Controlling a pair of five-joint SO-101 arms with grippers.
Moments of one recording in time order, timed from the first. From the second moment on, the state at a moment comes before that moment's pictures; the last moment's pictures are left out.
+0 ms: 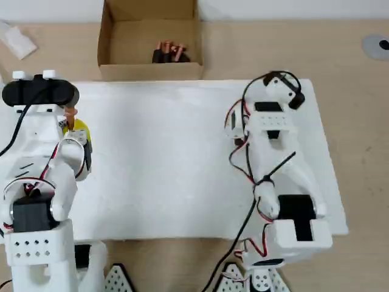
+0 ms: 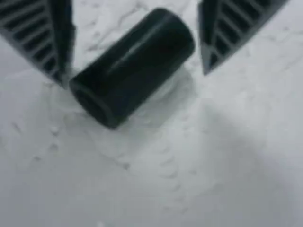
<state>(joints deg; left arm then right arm) -8.7 -63.8 43.5 61.7 -14.0 -5.1 4.2 25.0 54.5 -57.2</state>
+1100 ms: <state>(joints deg) -8.7 -63.8 43.5 61.7 -14.0 -6.5 6.8 24.5 54.7 -52.4</state>
